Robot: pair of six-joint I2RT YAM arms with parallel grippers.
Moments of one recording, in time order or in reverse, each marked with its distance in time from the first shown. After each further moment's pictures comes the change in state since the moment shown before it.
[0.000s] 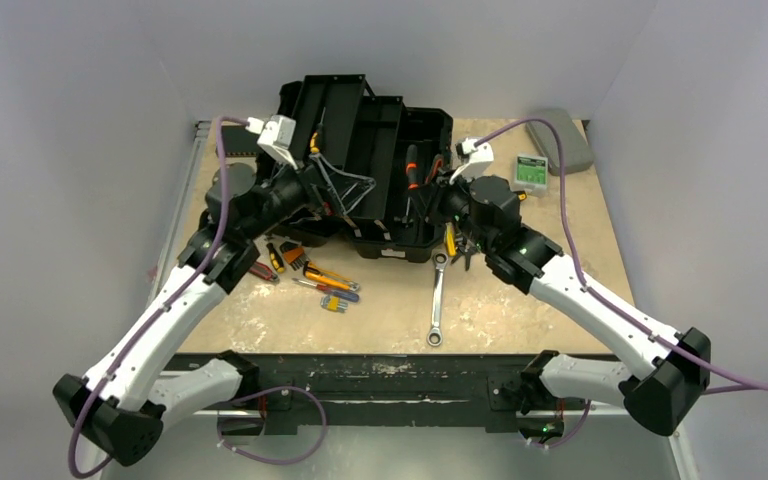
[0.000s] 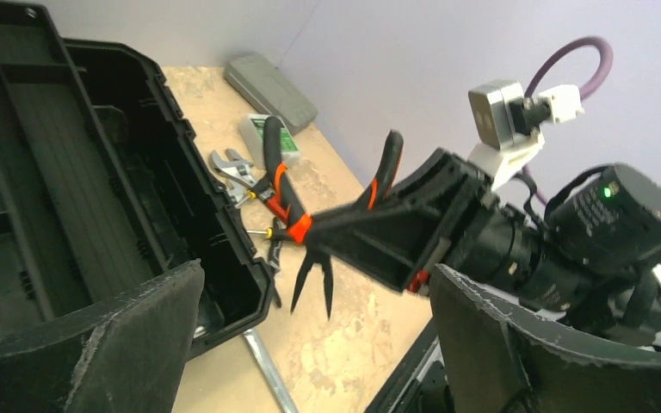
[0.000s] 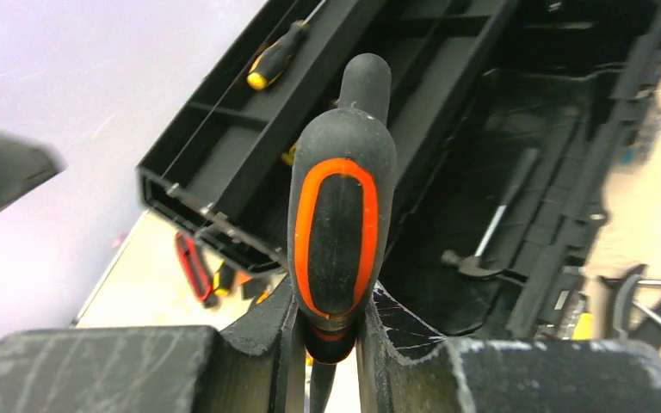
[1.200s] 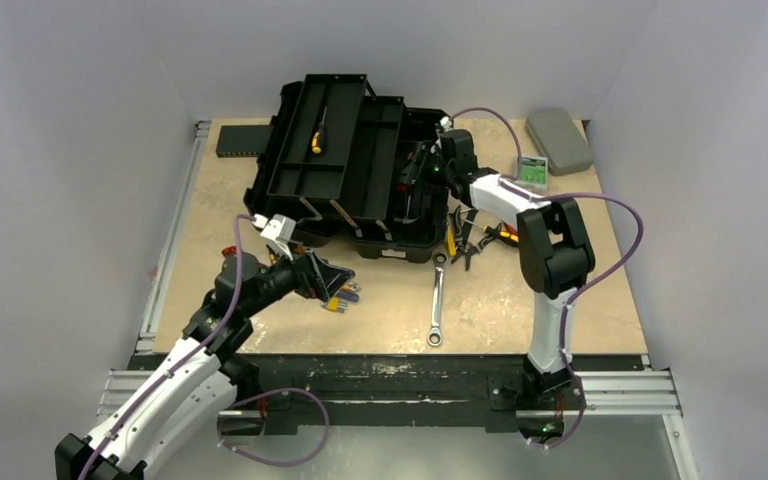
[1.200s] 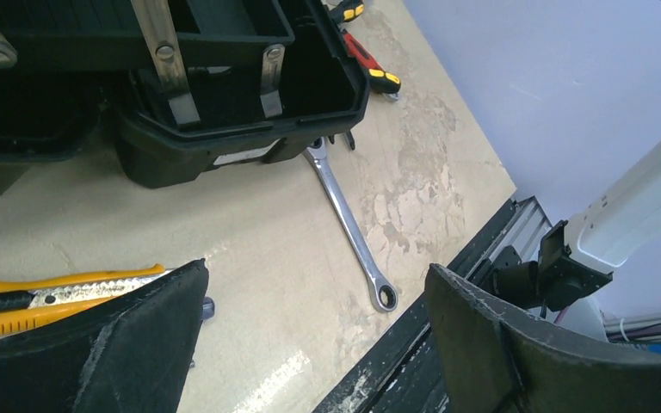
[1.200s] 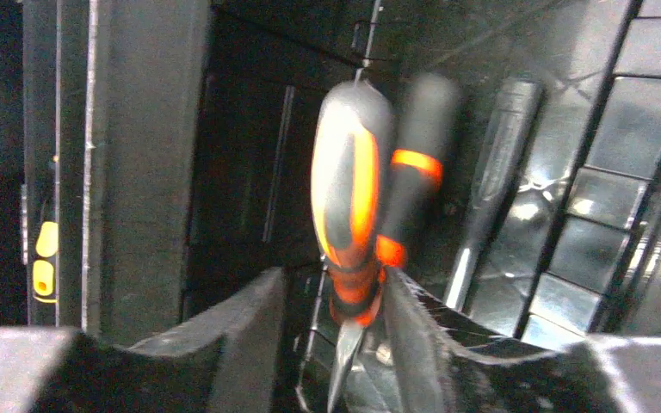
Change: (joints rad) left arm 0.000 -0.469 -0.666 -0.017 -0.014 0.050; right arm -0.330 0.862 0.430 0.023 -0.407 0.232
